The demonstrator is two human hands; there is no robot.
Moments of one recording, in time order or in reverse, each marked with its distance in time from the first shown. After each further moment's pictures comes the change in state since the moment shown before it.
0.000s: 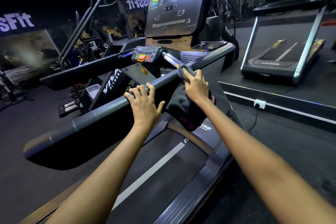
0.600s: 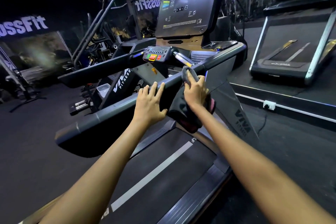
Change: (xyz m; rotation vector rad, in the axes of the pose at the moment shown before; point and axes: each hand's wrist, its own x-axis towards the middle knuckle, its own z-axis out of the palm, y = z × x) left_hand -0.009 -0.052 -0.012 -0.212 -0.104 0.300; right_hand -0.035 -0.044 0.031 0.211 0.158 0.112
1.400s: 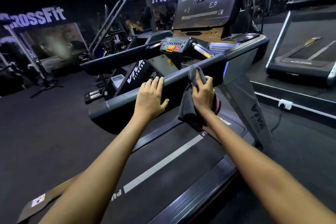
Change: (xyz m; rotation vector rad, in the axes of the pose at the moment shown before) left_hand -0.054 -0.045 -0.012 0.023 0.039 -0.046; right_hand -0.059 -0.006 0.027 0.049 0.090 -0.206
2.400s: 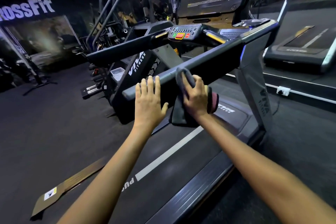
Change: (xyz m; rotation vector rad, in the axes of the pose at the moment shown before) left_hand -0.100 -0.065 -0.002 0.112 0.105 -0.105; right_hand -0.097 -0.090 0.027 -0.144 0.122 -0.402
